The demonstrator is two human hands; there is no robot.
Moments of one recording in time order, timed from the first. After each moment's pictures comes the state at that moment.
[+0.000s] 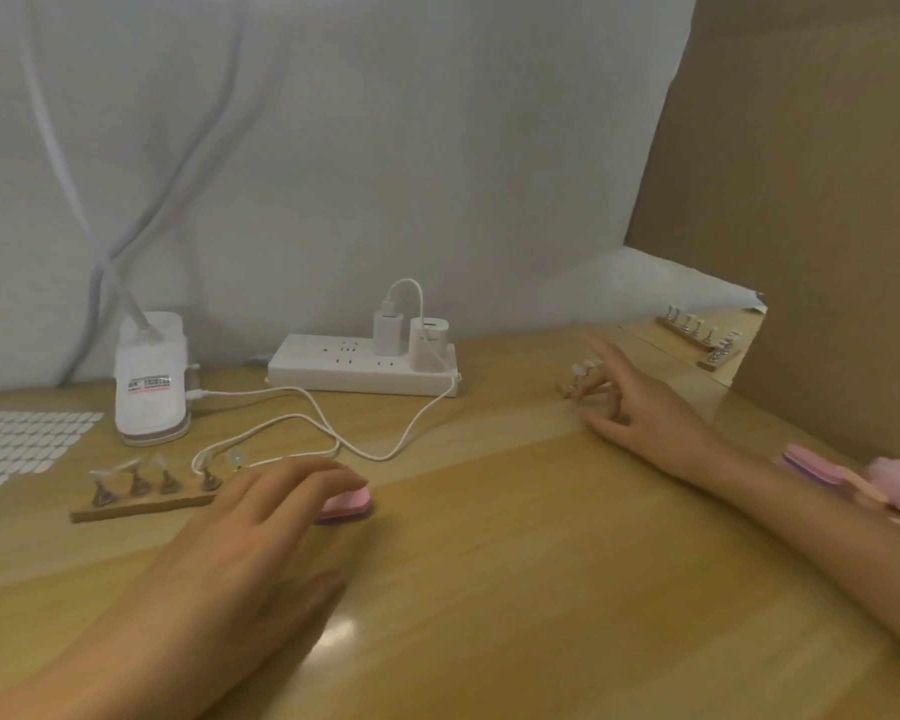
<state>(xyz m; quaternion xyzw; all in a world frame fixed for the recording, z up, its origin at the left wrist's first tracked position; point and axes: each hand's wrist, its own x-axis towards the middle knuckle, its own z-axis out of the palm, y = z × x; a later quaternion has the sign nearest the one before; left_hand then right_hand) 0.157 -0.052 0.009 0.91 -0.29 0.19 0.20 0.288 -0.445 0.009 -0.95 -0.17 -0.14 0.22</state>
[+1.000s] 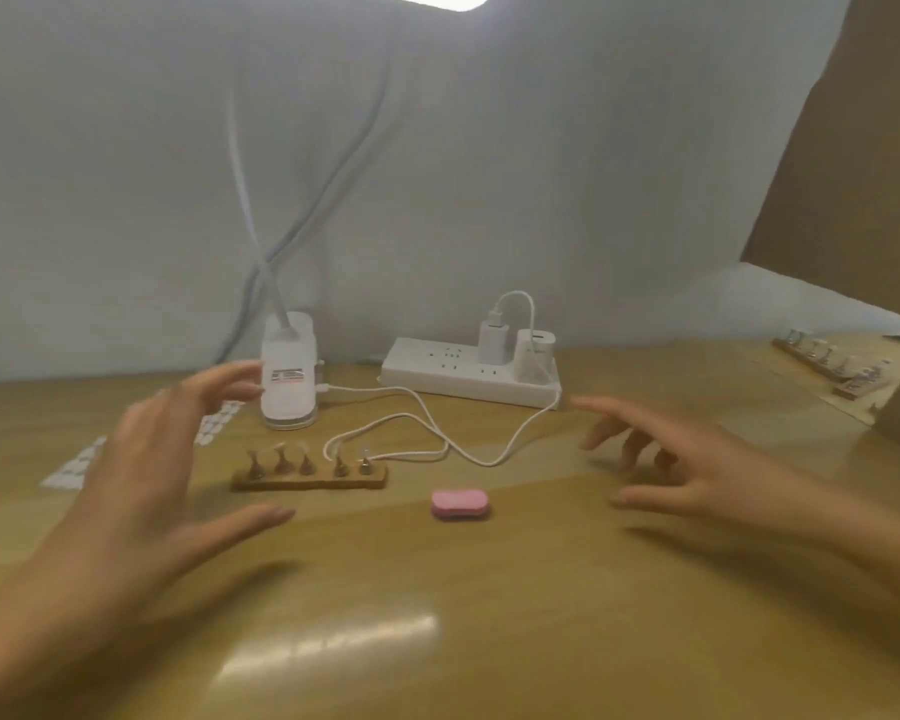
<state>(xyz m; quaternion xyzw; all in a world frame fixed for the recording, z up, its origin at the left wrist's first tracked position) 0.157 0.059 0.018 0.92 -0.12 0.28 0.25 0.244 -0.360 0.045 -0.92 -0.32 0.02 0.24</state>
